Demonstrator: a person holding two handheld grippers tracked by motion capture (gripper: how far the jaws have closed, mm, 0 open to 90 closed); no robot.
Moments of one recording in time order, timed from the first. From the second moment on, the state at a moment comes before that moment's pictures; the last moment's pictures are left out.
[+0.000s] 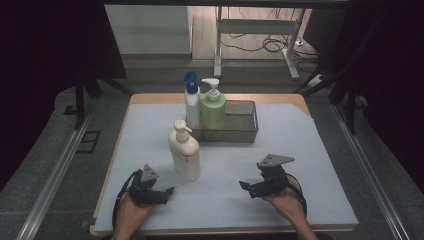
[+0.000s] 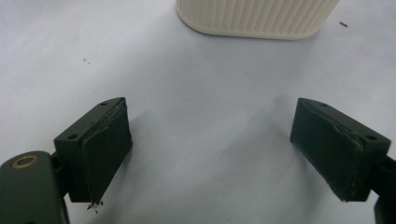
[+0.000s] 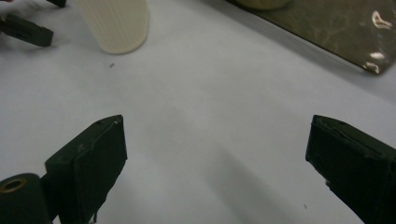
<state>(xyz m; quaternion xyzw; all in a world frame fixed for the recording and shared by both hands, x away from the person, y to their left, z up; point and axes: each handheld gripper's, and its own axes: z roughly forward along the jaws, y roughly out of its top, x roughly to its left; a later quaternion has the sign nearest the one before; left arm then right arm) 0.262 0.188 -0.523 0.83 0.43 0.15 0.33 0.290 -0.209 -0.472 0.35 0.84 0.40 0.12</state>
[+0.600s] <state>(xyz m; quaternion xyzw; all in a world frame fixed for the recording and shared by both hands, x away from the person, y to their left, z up) 0.262 0.188 -0.524 0.83 0.43 0.16 0.33 0.302 -0.157 -0.447 0.30 0.85 0.42 0.11</state>
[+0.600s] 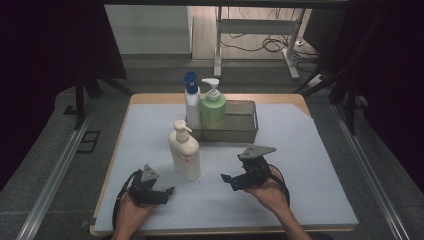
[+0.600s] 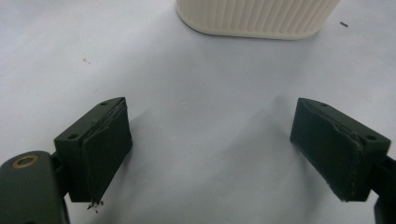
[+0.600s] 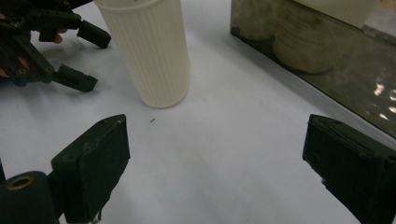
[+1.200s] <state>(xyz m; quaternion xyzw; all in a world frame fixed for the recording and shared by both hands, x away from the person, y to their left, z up) 0.262 0.188 -0.524 0.83 0.43 0.16 0.33 0.312 -0.110 -0.435 0.27 0.85 0.44 0.11</state>
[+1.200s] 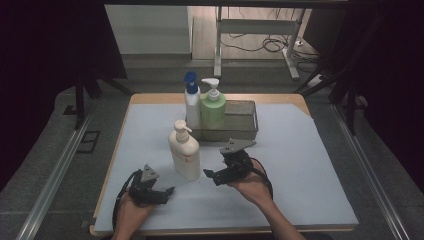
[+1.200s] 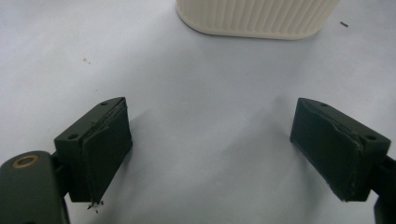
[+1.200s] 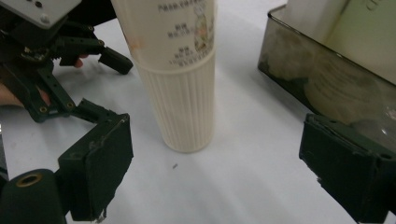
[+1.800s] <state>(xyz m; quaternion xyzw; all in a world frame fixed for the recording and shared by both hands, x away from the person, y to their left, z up) 0.262 0.188 -0.524 0.82 0.43 0.16 0.33 0.326 -0.070 -0.426 0.26 0.85 0.44 0.11</state>
